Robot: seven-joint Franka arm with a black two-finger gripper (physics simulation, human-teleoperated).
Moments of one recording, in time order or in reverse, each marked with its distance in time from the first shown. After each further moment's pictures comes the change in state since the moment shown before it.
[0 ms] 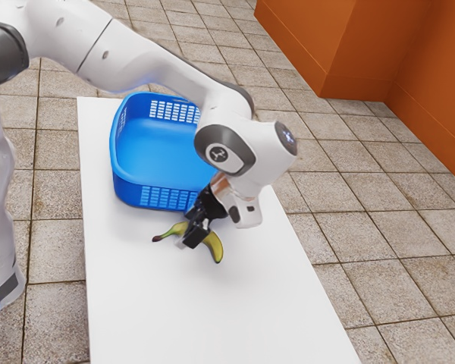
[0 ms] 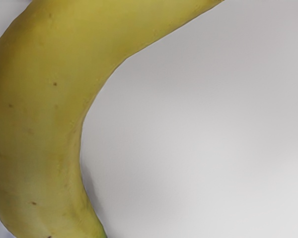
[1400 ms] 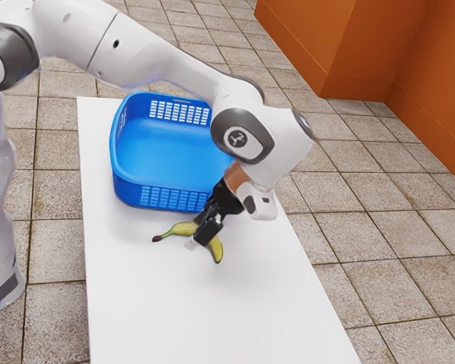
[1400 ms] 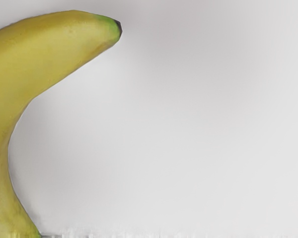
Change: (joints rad) arm -0.031 0.035 0.034 0.128 -0.123 -0.107 0.070
